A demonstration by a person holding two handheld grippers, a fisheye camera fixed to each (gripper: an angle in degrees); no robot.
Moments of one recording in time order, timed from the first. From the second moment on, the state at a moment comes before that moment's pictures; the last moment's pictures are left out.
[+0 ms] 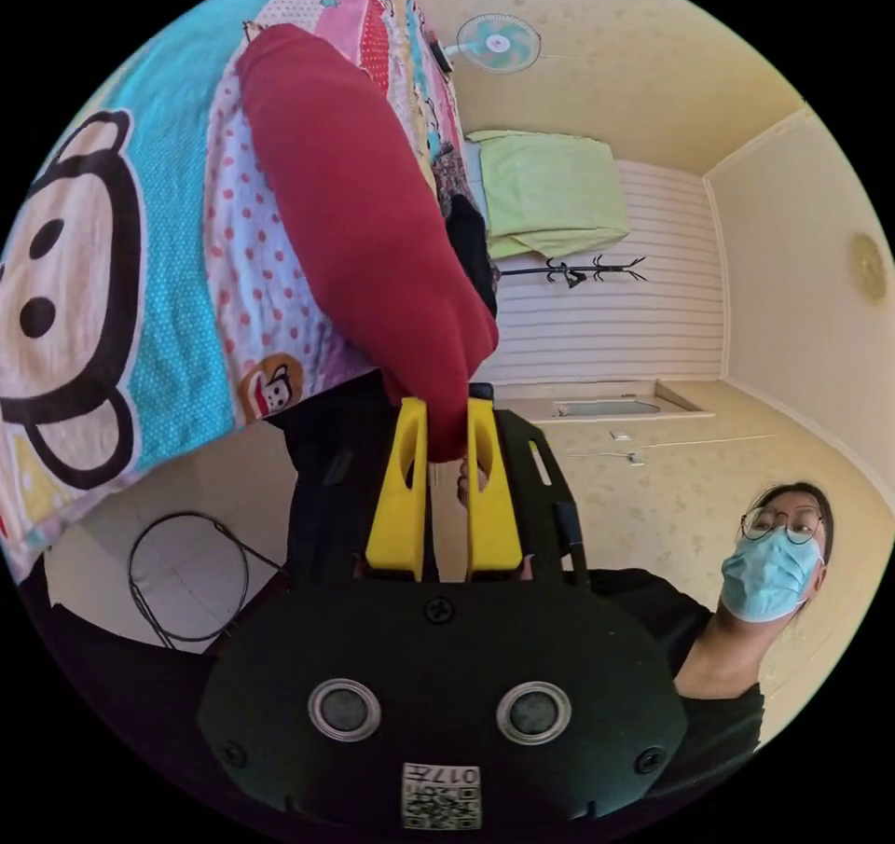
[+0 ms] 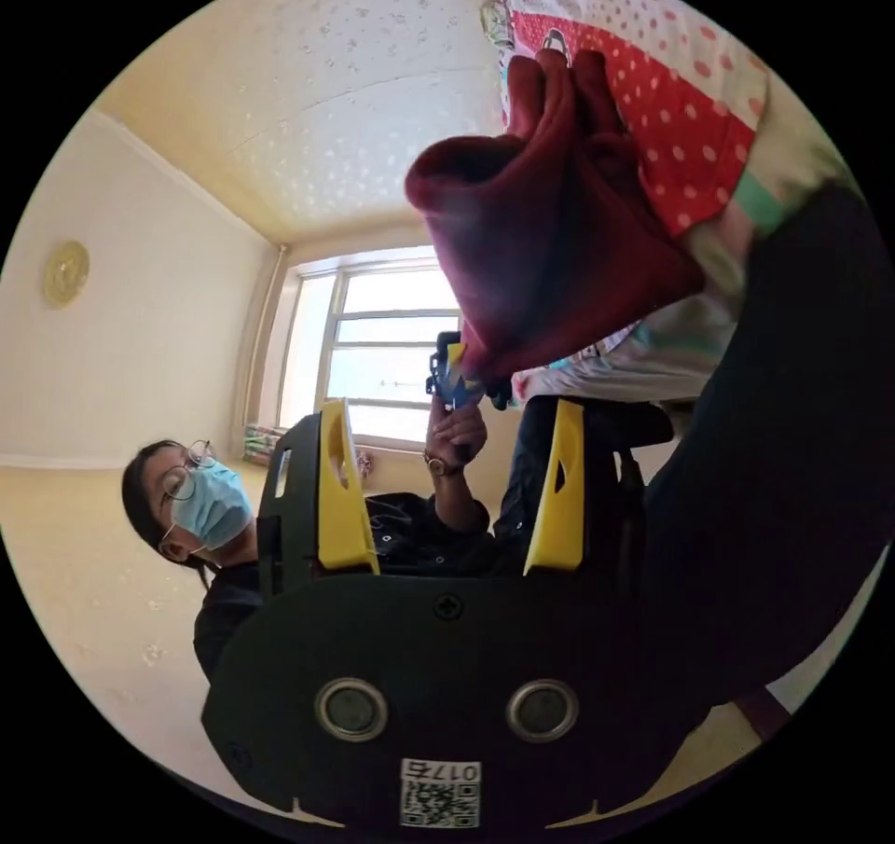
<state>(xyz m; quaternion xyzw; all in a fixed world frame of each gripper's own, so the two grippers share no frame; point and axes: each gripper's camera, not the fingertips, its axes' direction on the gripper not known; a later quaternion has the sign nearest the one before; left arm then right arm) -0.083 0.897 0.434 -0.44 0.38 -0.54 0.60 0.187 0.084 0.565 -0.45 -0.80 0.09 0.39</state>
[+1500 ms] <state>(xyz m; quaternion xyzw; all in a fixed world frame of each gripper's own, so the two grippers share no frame) -0.174 0.836 0.310 -0.44 0.25 -0.53 0.68 0.243 0.086 0.626 -0.31 -0.46 0.15 0.82</state>
